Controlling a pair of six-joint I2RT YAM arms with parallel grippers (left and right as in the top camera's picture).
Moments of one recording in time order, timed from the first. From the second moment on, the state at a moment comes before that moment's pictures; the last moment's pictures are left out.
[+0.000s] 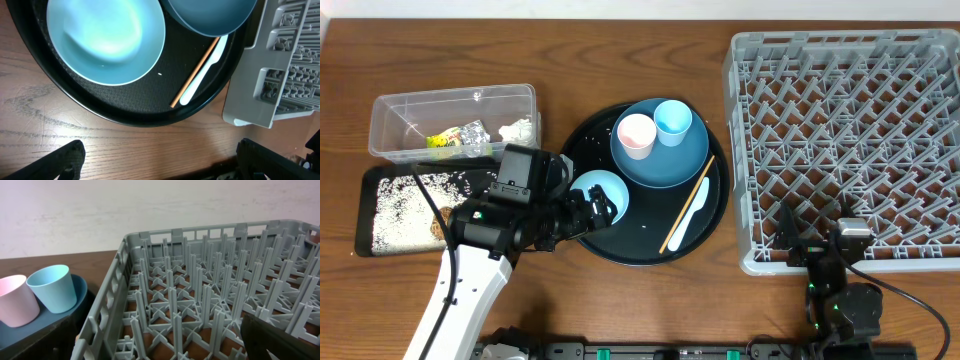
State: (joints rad) left arm -0.24 1.13 0.94 -0.98 0.42 -0.56; right arm 0.11 0.02 0.01 -0.06 0.09 0.12
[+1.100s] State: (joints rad) left arm -0.24 1.15 0.94 -0.68 0.38 -0.54; right arm 0.11 0.02 0.01 -0.06 0.09 0.12
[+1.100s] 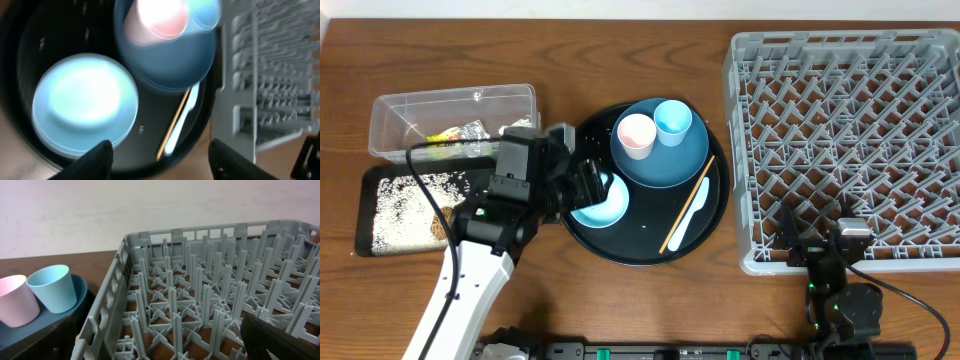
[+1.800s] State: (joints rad) left arm -0.33 1.66 1.28 -0.59 0.19 -0.56; right arm 0.11 0.02 0.01 -0.06 0.09 0.12
